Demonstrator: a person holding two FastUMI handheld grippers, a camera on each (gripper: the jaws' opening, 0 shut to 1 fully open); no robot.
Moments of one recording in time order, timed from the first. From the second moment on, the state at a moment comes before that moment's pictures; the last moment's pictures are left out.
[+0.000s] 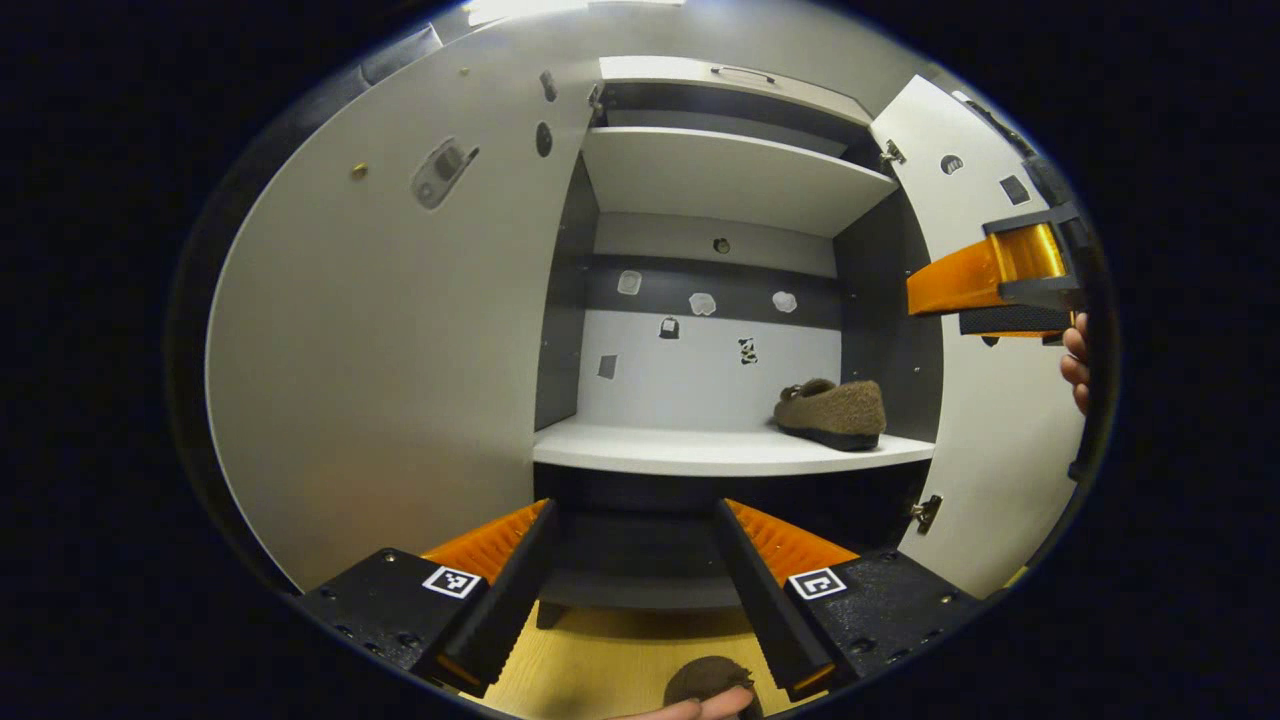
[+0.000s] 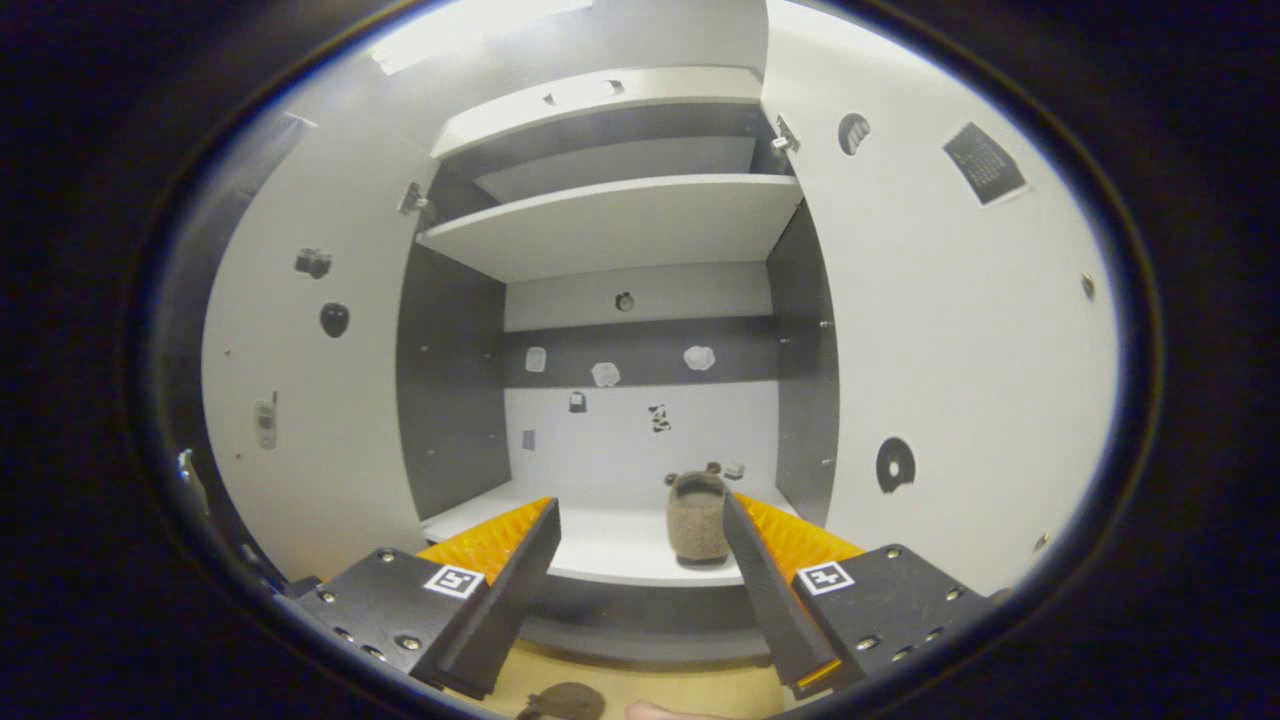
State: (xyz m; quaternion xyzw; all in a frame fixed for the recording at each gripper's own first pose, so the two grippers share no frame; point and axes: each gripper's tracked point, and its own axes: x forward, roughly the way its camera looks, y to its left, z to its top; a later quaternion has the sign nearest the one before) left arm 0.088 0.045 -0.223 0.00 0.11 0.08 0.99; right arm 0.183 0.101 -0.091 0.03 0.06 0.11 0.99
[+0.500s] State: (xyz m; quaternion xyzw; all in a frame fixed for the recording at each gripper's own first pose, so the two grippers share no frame) left arm 0.008 0.008 -0.358 -0.02 0.28 0.01 0.96; right arm 0.127 0.106 -0.129 -0.02 0.03 0.10 0.99
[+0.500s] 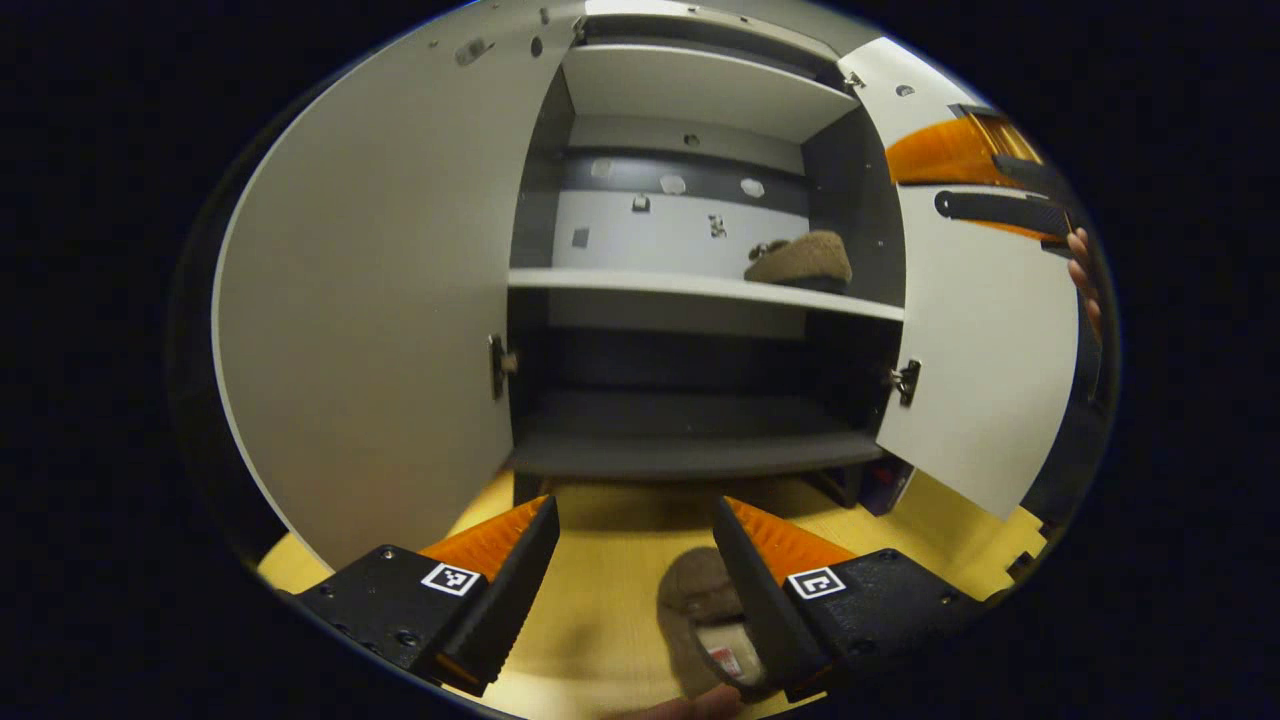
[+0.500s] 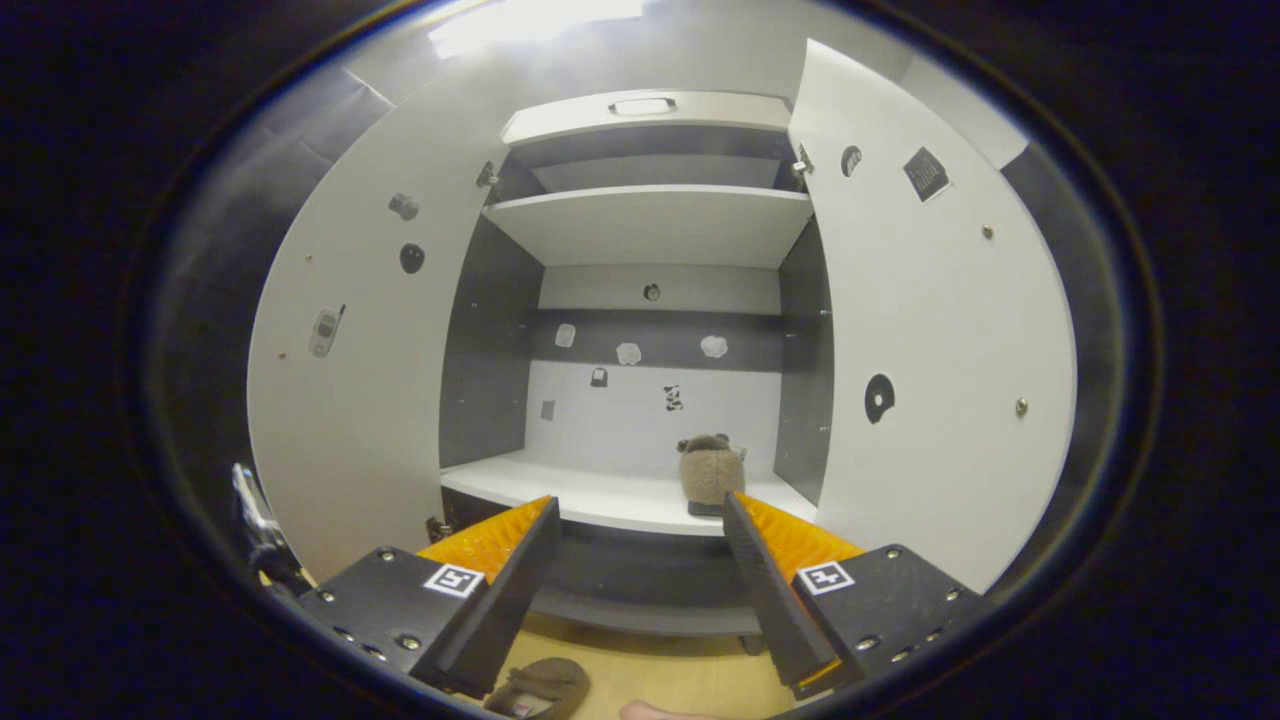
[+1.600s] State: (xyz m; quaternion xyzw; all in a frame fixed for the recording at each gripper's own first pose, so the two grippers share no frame) left arm -0.039 -0.013 -0.488 -0.04 0.48 -0.04 0.88; right arm 0.089 0.019 -0.140 0.01 0.02 0.02 1.00
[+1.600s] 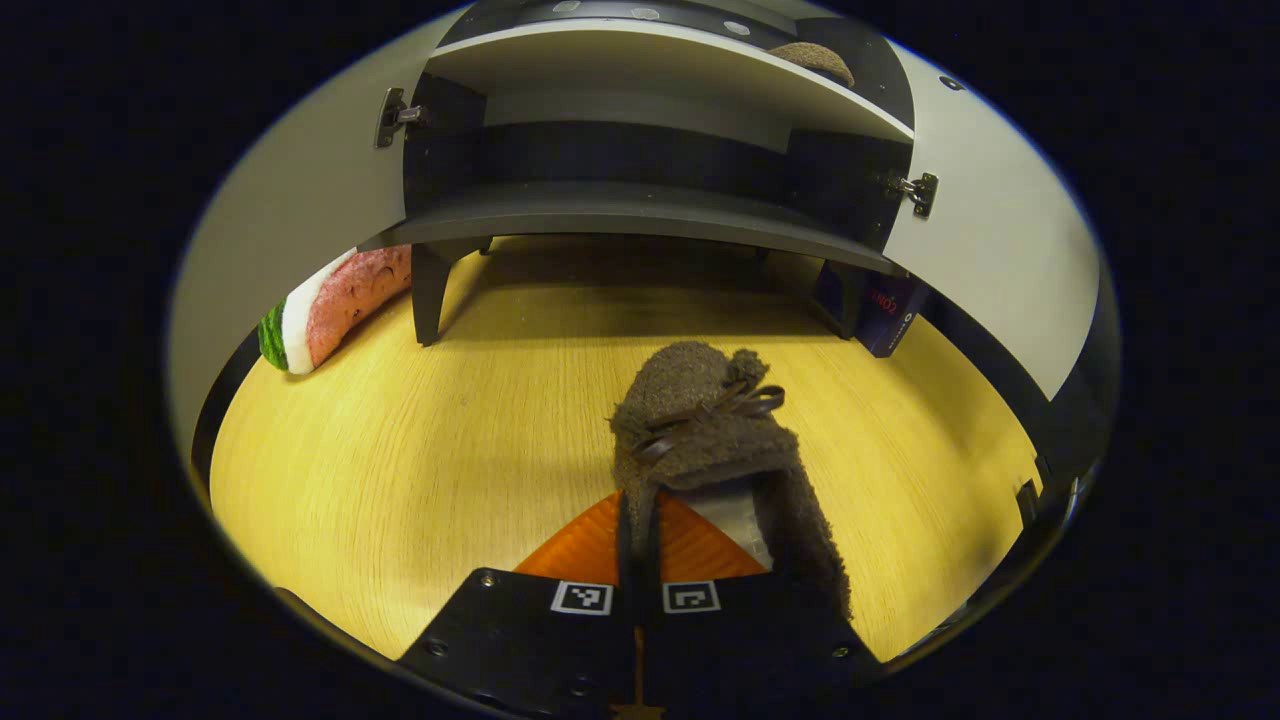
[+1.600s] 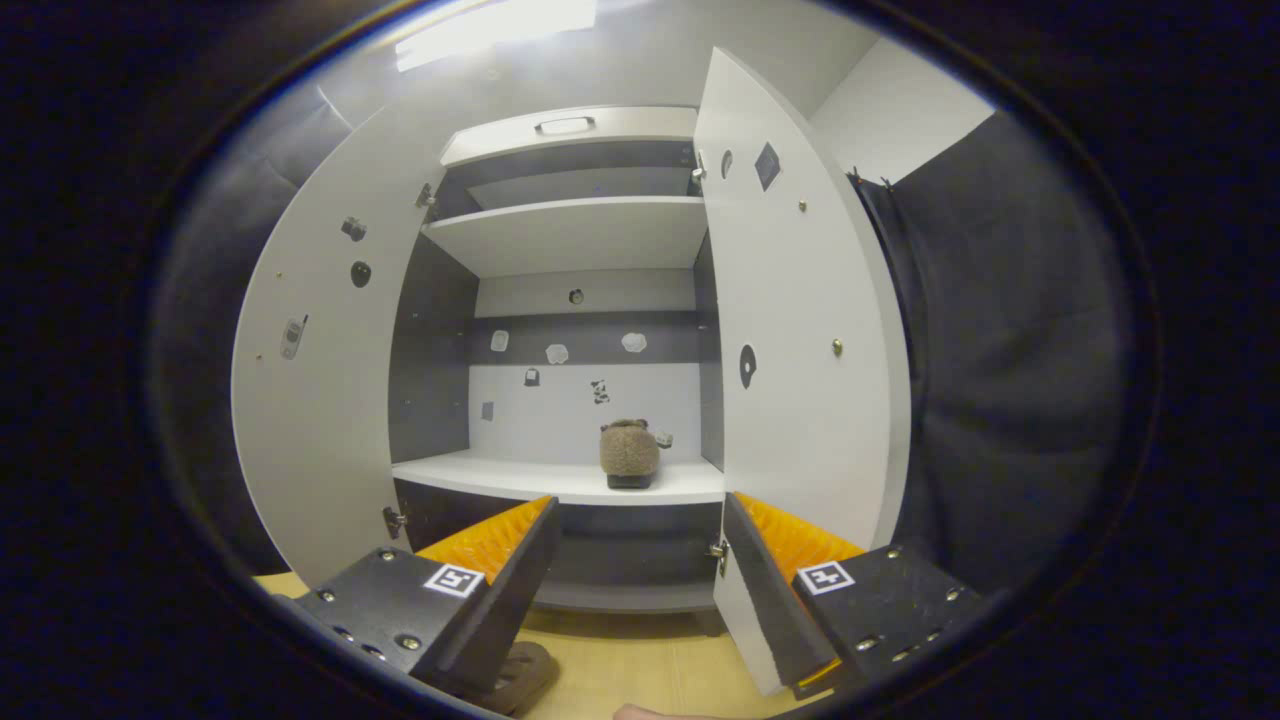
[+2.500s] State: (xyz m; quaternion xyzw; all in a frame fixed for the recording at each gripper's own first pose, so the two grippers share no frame) left arm 0.062 0.019 -0.236 -0.01 0.22 -0.02 0.98; right arm 0.085 0.011 -0.092 -0.02 0.02 0.04 1.00
